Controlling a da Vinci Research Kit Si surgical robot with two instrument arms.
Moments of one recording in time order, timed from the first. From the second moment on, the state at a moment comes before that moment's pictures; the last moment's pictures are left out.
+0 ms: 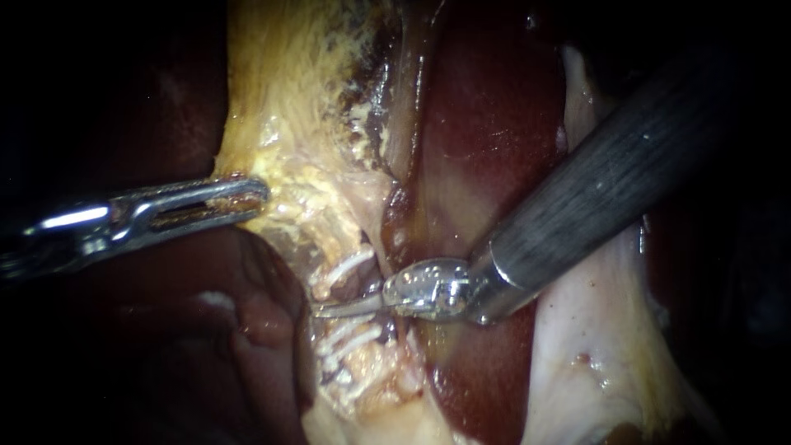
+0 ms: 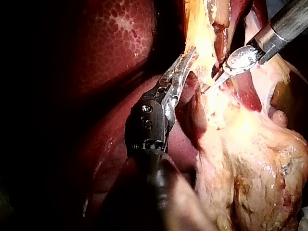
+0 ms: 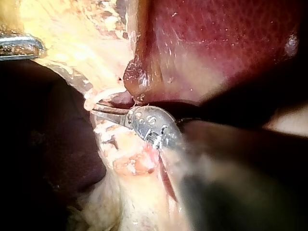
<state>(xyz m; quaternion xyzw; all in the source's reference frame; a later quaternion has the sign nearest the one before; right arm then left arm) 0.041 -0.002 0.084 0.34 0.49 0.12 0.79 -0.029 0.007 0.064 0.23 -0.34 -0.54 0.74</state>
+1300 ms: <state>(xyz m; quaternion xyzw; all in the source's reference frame) 0.039 -0.004 0.081 0.29 0.52 0.04 0.80 -0.029 0.007 0.065 0.23 -0.34 -0.54 0.74</state>
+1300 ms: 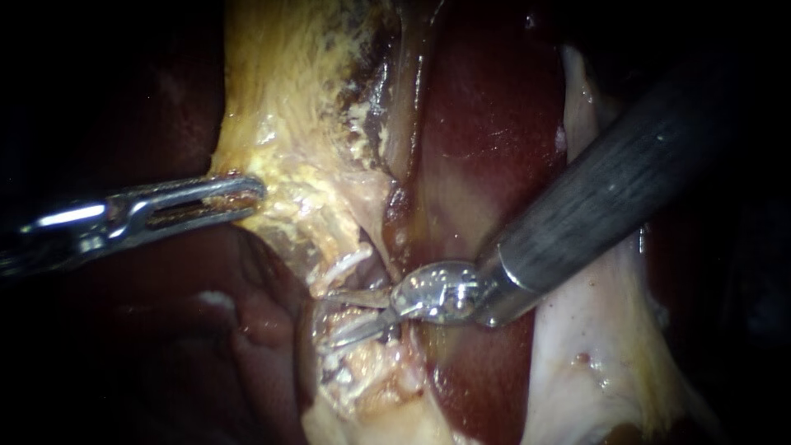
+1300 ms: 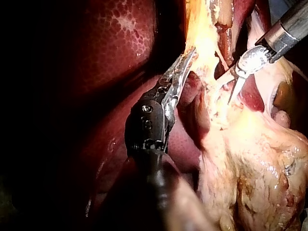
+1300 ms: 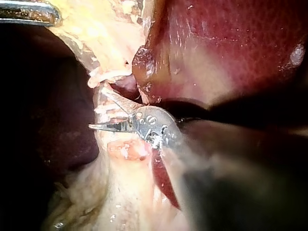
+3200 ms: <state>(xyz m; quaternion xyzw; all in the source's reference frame) 0.027 0.006 0.072 0.14 0.52 0.02 0.84 -0.036 0.008 0.072 0.24 -0.34 -0.53 0.73</state>
